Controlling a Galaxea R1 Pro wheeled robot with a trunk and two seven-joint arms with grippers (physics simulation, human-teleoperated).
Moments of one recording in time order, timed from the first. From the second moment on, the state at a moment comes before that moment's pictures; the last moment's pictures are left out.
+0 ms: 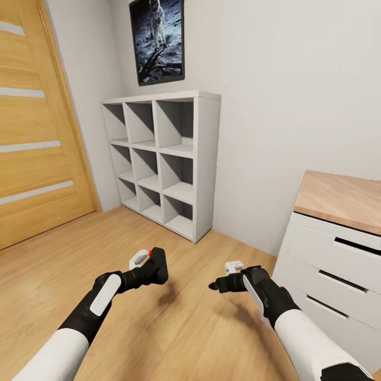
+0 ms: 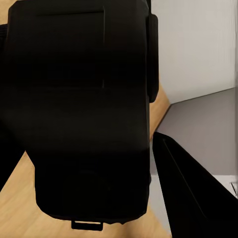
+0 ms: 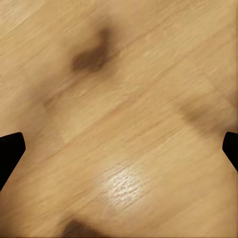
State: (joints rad) left arm -0.62 0.05 -0.11 -0.85 0.91 0.60 -0.02; right arm -0.74 0.02 0.17 -0.67 -0.04 0.71 0.35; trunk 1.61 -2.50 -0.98
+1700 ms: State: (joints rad) left arm -0.62 0.00 -0.11 -0.87 0.86 0.55 0.41; right arm -0.74 0.01 0.17 -0.67 -0.04 0.71 0.35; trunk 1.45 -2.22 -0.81
